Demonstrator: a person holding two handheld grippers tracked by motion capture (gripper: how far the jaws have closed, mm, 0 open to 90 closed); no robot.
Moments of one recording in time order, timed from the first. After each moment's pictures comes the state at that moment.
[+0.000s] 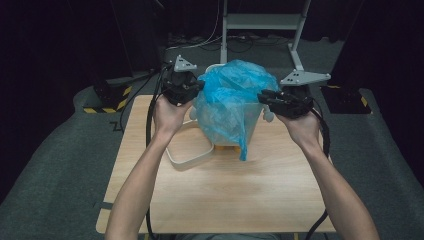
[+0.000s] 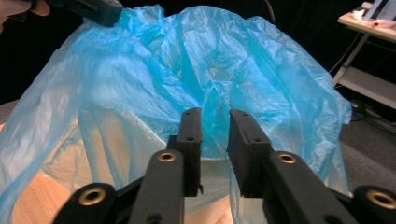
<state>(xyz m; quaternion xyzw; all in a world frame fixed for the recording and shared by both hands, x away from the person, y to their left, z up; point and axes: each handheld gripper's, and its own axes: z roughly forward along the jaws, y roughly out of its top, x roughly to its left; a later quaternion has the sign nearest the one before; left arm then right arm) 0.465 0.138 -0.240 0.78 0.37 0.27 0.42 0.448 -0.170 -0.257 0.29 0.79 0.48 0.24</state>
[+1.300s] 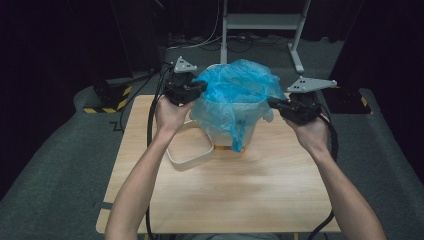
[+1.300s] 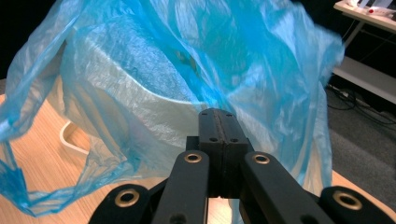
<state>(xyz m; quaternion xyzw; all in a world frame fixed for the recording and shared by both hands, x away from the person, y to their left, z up) 0.471 0.135 -0.250 0.78 0.36 0.27 0.44 0.441 -0.190 -0.268 0.30 0.81 0.45 0.25</state>
